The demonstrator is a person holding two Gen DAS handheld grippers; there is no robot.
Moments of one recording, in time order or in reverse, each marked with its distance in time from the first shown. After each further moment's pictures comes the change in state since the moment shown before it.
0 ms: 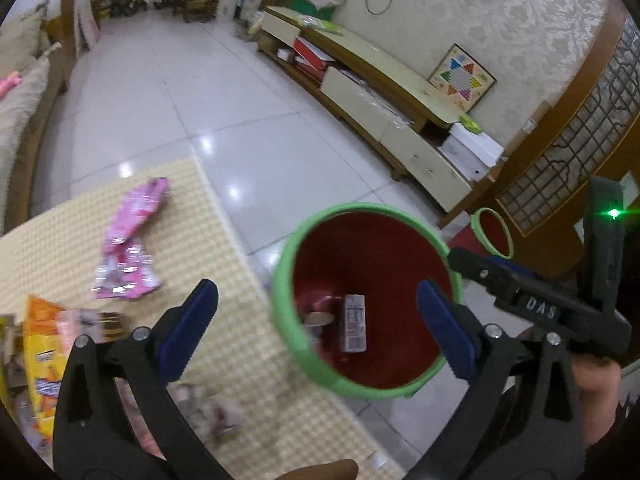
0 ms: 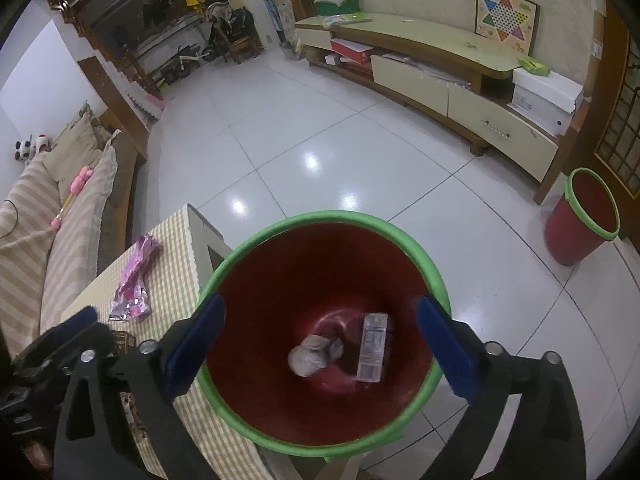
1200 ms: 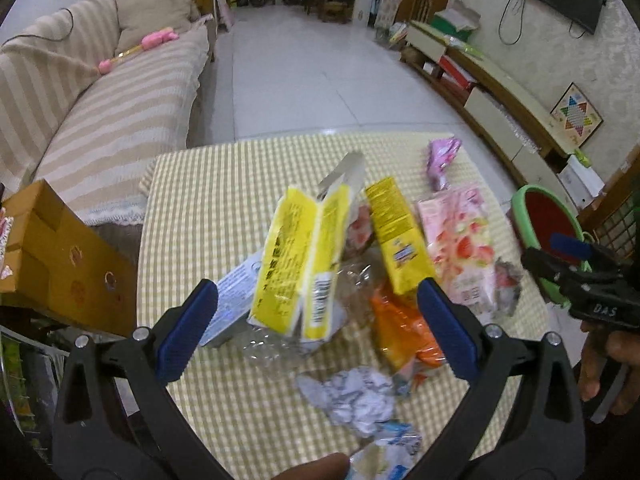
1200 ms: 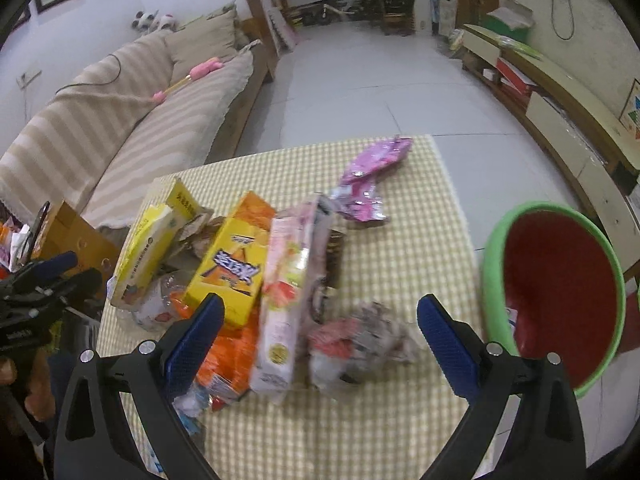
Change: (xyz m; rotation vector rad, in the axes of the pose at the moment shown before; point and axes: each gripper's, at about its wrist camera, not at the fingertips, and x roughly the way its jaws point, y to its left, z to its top) left arm -0.155 0.217 -0.115 -0.191 0.001 0.370; right arm 0.015 0.257 -0.112 -0.432 0.102 0.215
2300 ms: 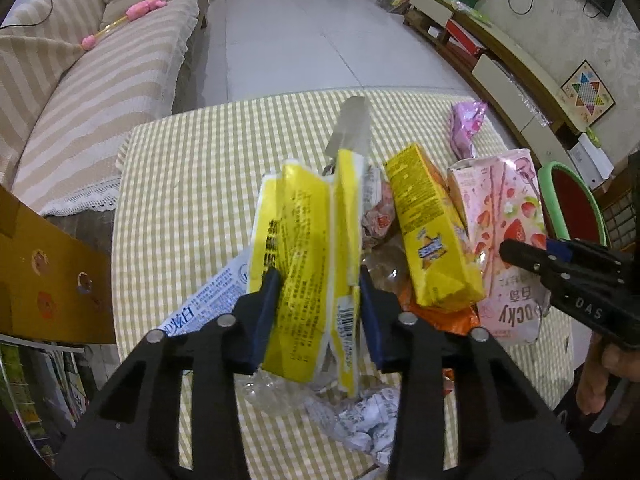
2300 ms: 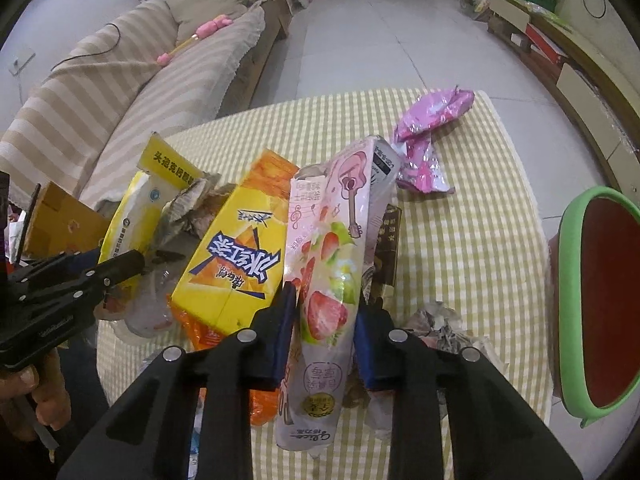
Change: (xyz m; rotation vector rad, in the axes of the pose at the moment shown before) left arm 0.049 0.007 0.009 0.007 0.122 -0.006; right arm 0.054 0.014 0.008 -0.011 0.139 0.067
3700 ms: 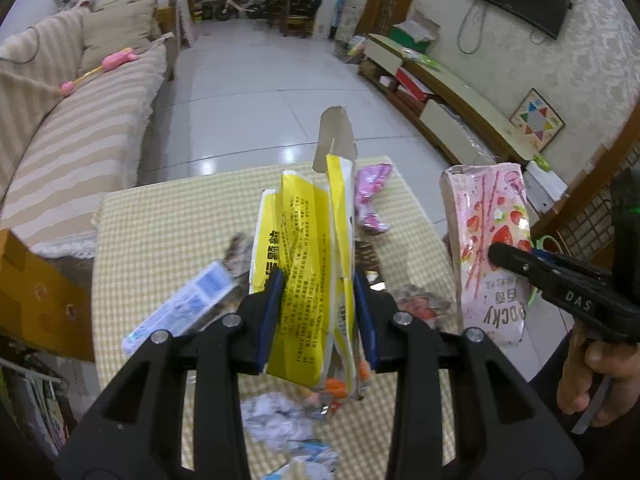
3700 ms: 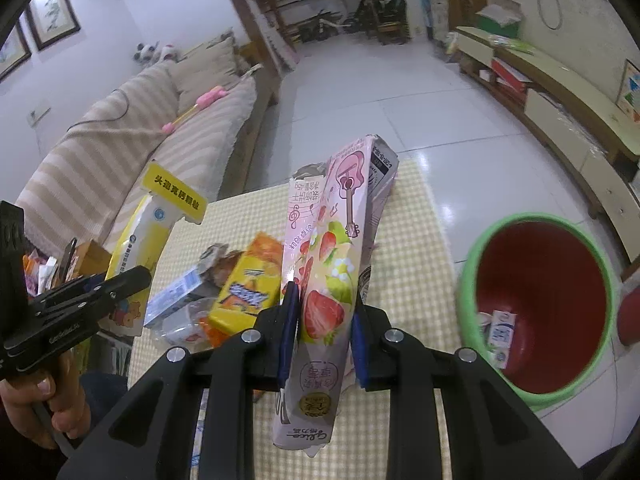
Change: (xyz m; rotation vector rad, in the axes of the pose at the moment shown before) left arm -0.075 -0.070 0.013 0.052 -0.183 -0.144; right arm -0.119 -0.059 -0.017 0.093 -0.215 -0.006
